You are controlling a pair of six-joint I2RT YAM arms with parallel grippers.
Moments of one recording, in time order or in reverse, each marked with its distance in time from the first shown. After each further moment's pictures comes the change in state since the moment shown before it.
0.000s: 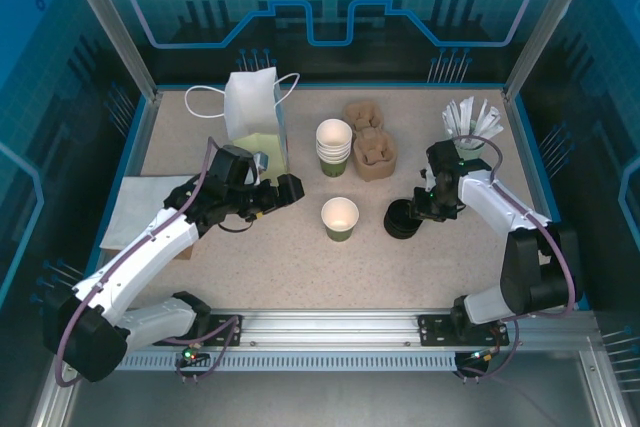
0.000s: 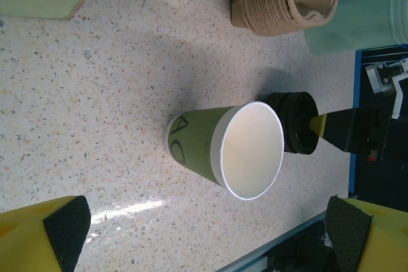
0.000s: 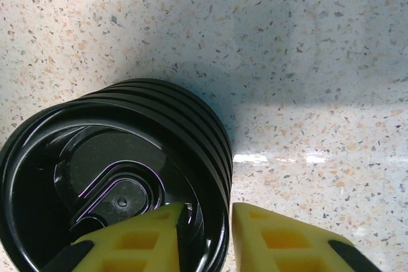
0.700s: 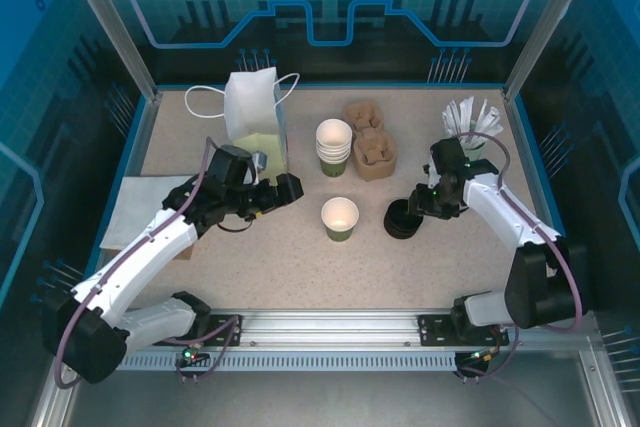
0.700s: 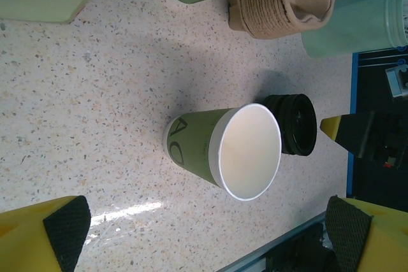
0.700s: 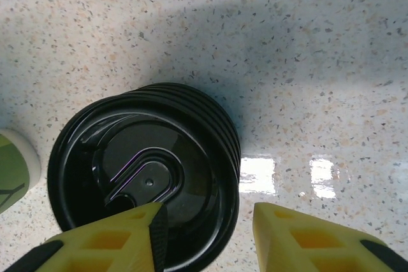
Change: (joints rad) left arm 0.004 -0.007 0.000 0.000 0.000 0.000; right arm 0.000 -0.063 0.013 -0.014 -0.005 0.015
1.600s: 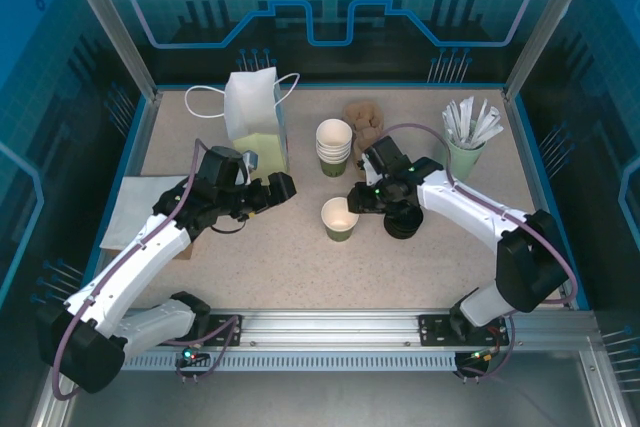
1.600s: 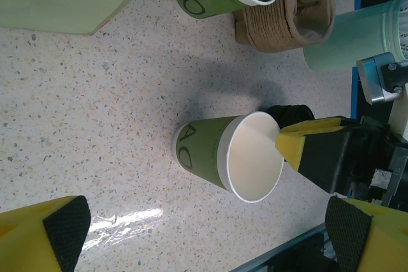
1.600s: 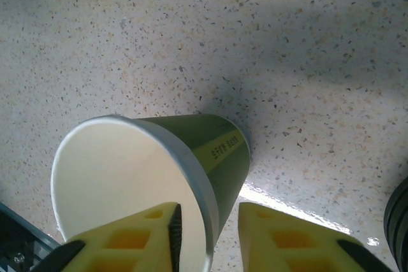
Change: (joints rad) left arm 0.035 -0.055 -0.006 -0.032 -0.017 0.003; right arm 0.409 0.119 0.131 0.199 -0.109 0.178
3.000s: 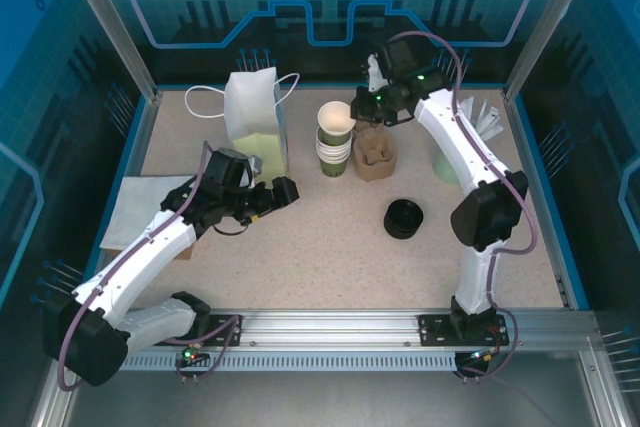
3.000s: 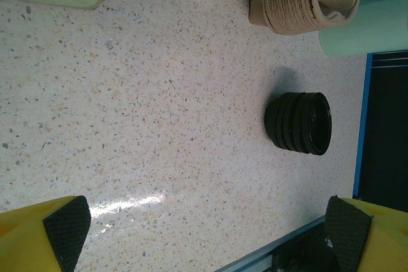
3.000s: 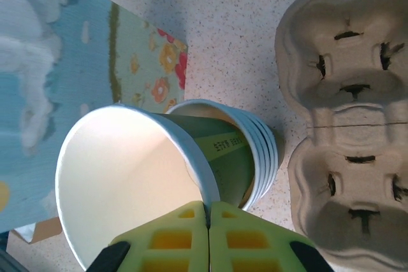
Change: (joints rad) left arm 0.000 0.042 -0.026 0.009 0.034 0.000; right arm -0.190 0.428 0.987 -0.358 -0.022 -0.080
